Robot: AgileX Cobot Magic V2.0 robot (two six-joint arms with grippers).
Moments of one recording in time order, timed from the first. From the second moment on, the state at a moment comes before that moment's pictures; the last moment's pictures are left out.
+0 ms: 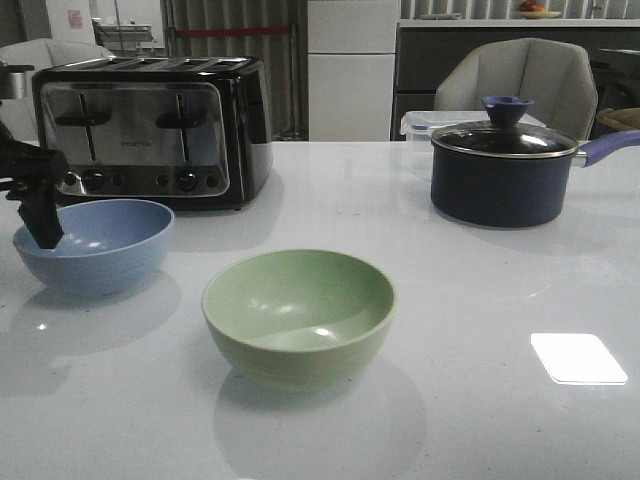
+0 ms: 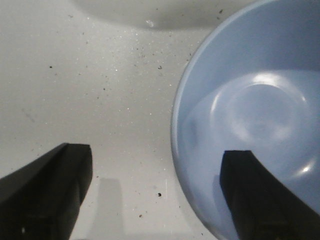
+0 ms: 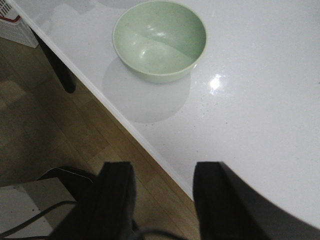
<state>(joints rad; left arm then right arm) -0.08 1.85 -1.24 -0.09 0.65 0.06 0.47 0.62 -0.65 0.27 0.85 -0.35</state>
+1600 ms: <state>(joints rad) -0.14 1.67 -1.26 -0.18 0.64 0.11 0.47 0.62 -0.65 0.27 0.85 -0.35</state>
